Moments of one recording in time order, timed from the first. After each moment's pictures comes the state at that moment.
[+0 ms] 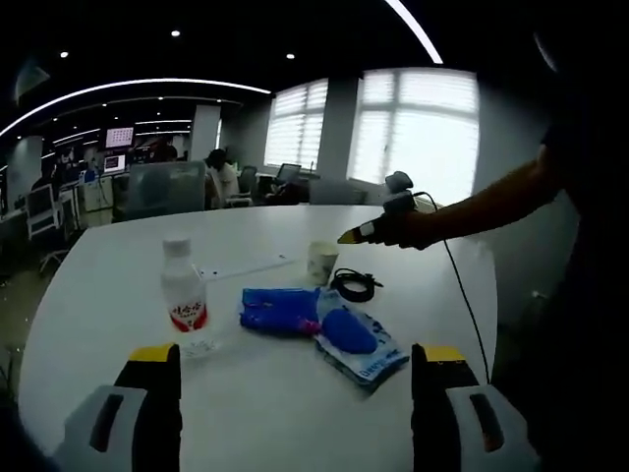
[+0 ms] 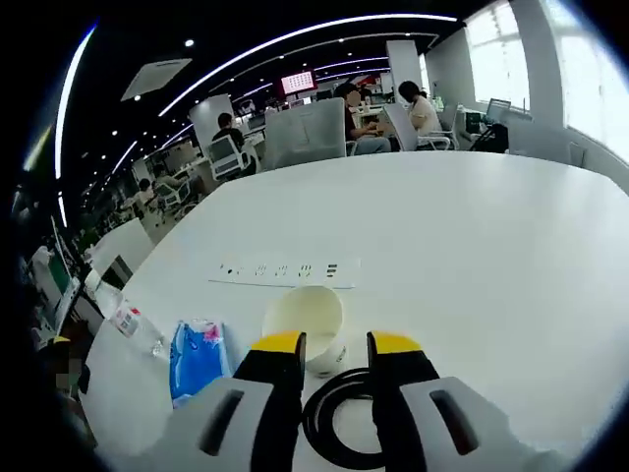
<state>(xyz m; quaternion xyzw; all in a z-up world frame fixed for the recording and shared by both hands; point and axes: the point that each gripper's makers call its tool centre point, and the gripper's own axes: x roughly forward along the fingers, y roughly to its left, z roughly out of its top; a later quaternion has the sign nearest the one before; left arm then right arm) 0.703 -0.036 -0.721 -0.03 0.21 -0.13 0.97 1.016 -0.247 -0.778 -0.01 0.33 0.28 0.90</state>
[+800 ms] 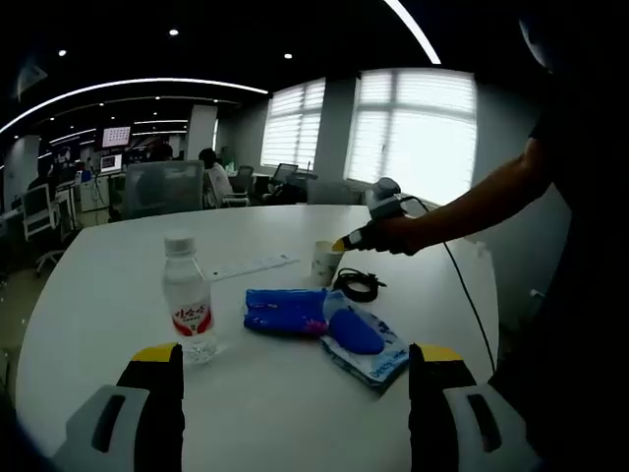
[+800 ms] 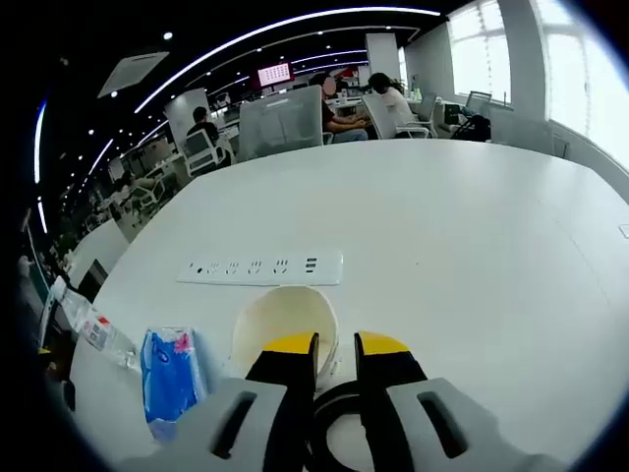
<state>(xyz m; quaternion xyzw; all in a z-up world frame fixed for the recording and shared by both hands) 0.717 -0.023 -0.733 -0.03 0.21 -0.14 0.97 1.038 -0.242 -0.806 -0.02 0.35 0.24 0.91</state>
